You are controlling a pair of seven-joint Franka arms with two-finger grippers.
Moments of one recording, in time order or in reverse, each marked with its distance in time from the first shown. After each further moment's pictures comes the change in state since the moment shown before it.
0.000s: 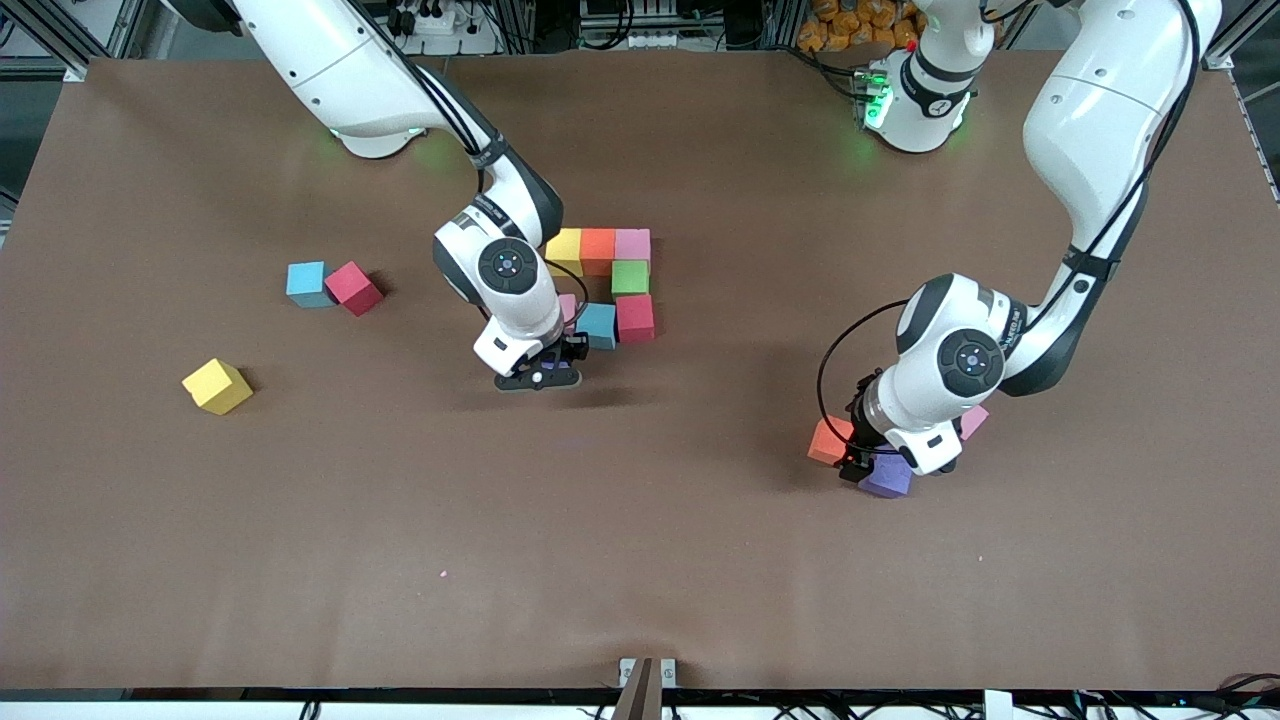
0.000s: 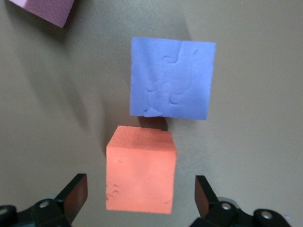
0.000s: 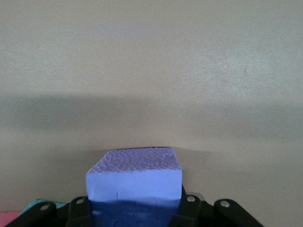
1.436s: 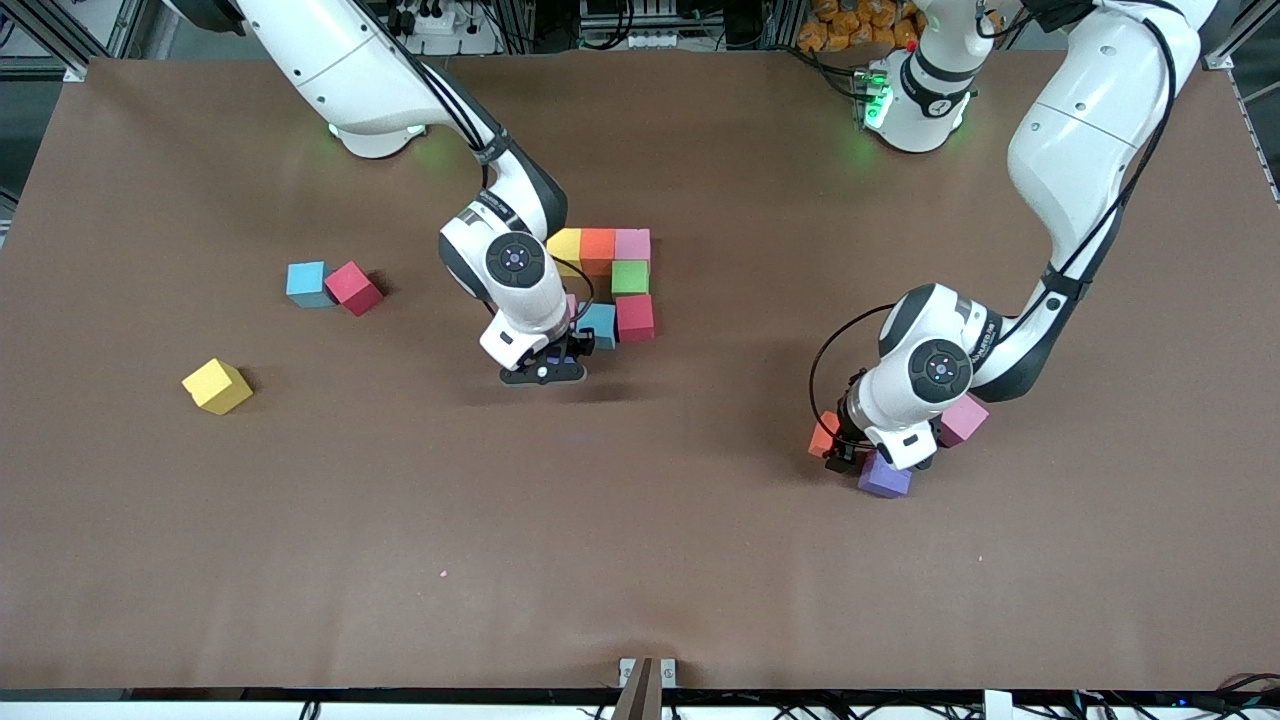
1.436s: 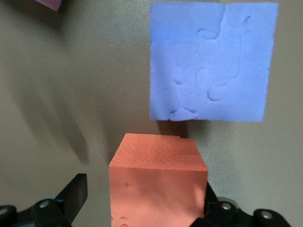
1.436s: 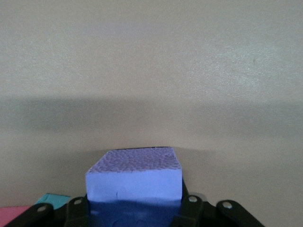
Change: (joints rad) left arm -0.006 0.053 0.002 -0.022 0.050 0.024 0.000; right arm 0.000 -0.002 0.017 -0.004 -0.010 0.002 0.036
